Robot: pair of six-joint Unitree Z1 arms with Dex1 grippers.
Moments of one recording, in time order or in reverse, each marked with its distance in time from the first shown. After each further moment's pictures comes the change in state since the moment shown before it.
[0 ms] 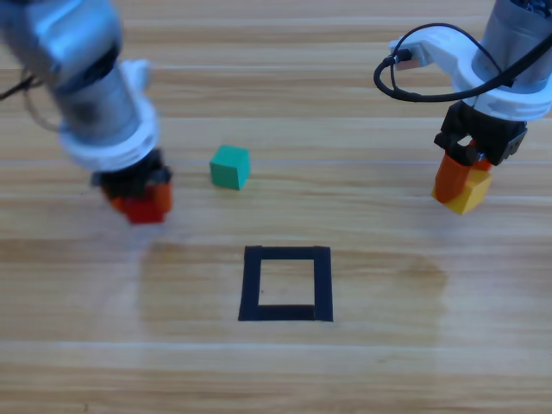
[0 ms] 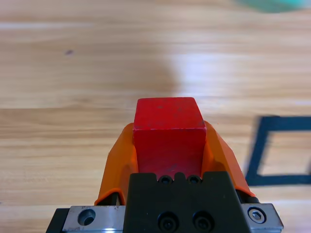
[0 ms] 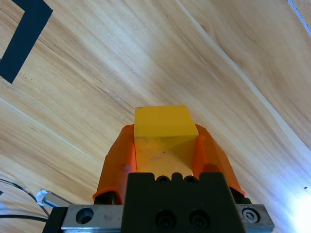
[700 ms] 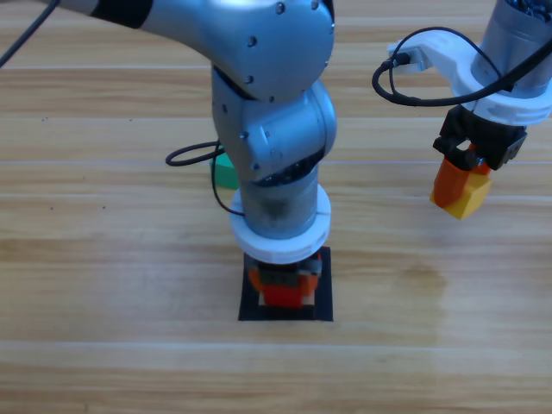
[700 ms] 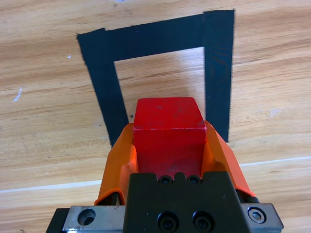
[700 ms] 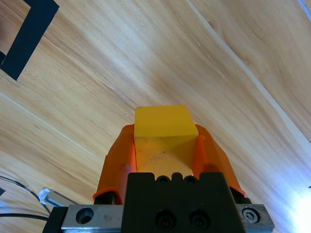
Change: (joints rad) arm 0 -0.402 0.221 -0.249 0.101 0.020 -0.243; arm 1 0.013 -0.017 0.030 -0.017 0.000 0.010
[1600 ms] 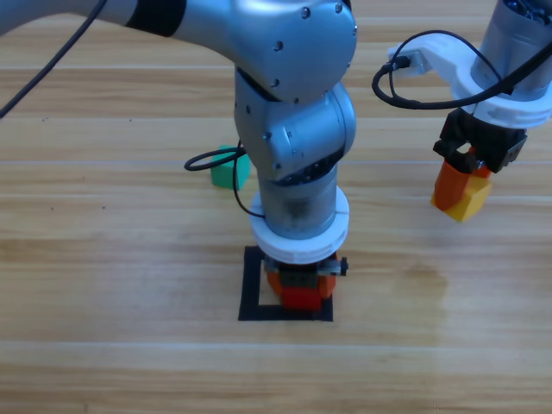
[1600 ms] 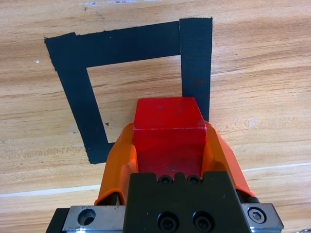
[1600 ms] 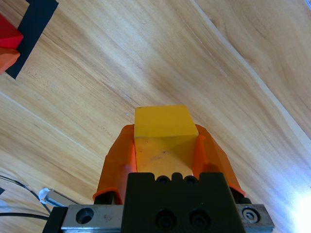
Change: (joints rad) arm 0 -0.003 0.055 -0.083 0.024 -0.034 -0.038; arm 1 0.001 0.000 0.009 -0.003 0.001 0.000
